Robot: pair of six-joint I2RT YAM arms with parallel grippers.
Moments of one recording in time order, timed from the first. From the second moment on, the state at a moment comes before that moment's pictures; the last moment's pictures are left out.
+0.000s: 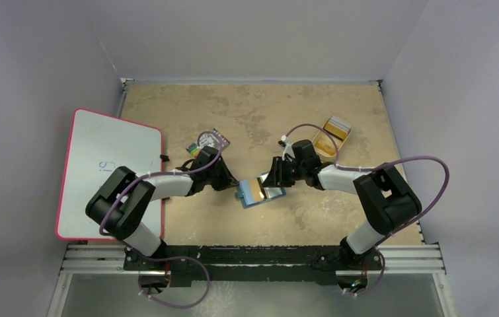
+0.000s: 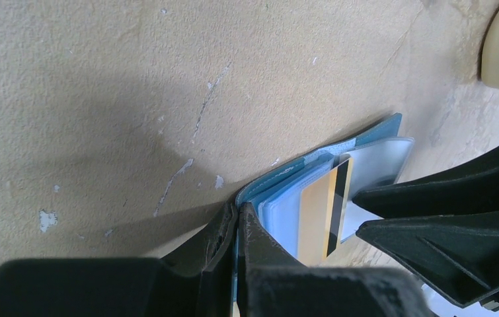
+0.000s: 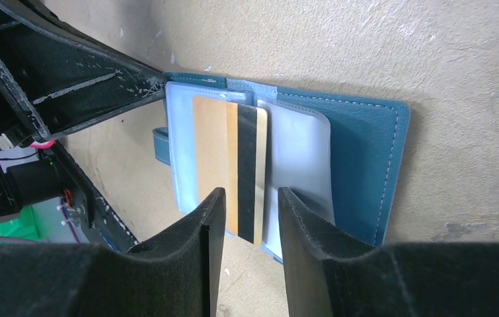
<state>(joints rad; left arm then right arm) -0.58 1.58 0.63 0.11 0.13 -0.97 0.49 1.61 0.67 0.11 -0.49 0.56</state>
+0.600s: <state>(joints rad) -0.58 1.58 0.64 0.09 0.13 -0.96 0.58 1.65 0.68 0.18 -0.49 0.60</state>
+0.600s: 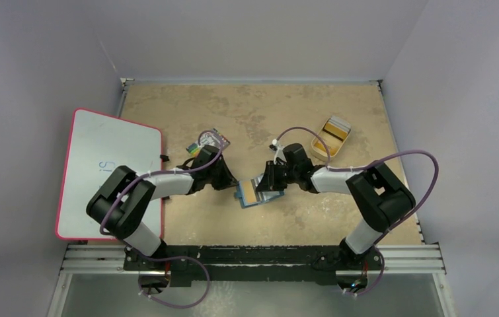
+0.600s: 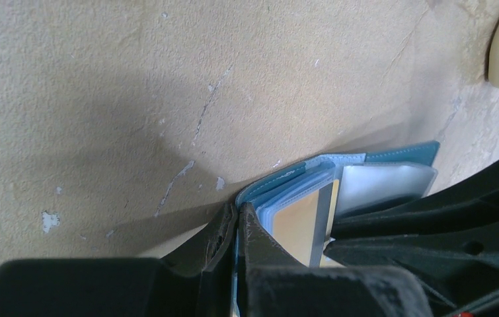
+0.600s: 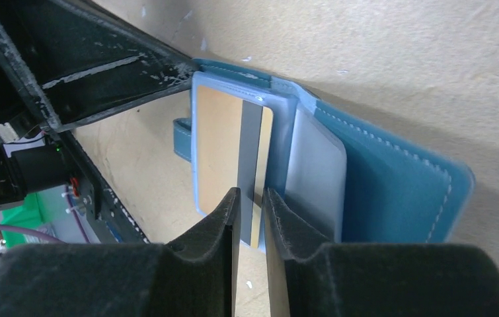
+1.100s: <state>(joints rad) -0.58 1.60 0.77 -0.08 0.07 -0.90 0.60 1.62 0.67 0.16 -0.48 0.64</state>
